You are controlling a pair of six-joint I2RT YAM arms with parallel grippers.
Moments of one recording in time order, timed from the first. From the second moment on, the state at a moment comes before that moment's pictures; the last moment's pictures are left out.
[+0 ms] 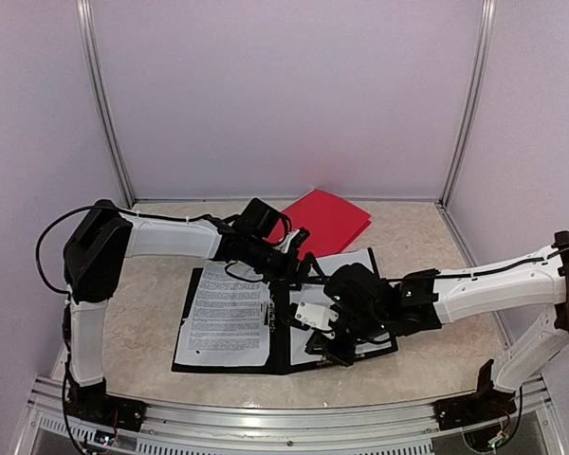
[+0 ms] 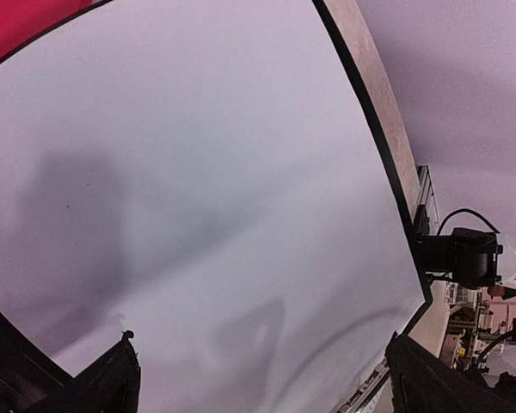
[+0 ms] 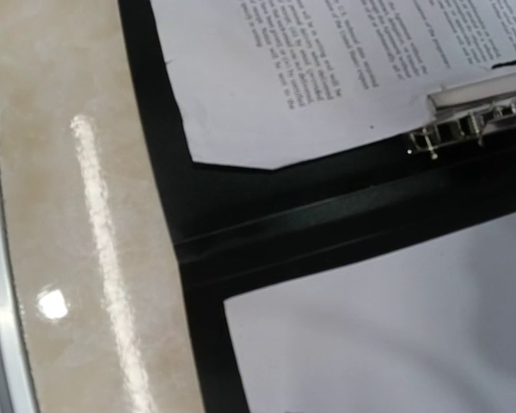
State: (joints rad) left arm -0.78 2.08 1.49 -0.21 0.61 -0.54; right arm 1.16 1.50 0.91 -0.30 -0.09 -0.13
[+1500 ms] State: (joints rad) left arm -0.81 2.21 1.53 -0.21 0.61 -0.53; right arm 1.15 1.41 0.77 -0.29 0.01 0.09
